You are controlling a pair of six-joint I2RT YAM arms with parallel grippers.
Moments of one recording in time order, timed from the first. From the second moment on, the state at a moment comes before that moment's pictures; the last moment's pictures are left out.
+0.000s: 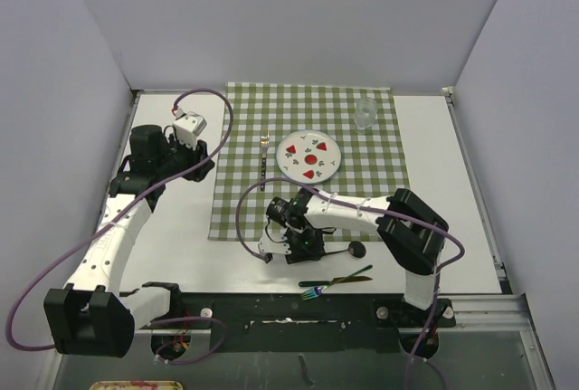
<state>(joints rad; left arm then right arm) -0.08 1.13 0.96 -0.39 0.43 0.17 1.04 1.85 1.22 -0.99 -0.11 -0.81</state>
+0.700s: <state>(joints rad) -0.08 1.12 0.93 -0.39 0.45 0.18 1.07 1.91 1.27 -1.01 -0.09 -0.81</state>
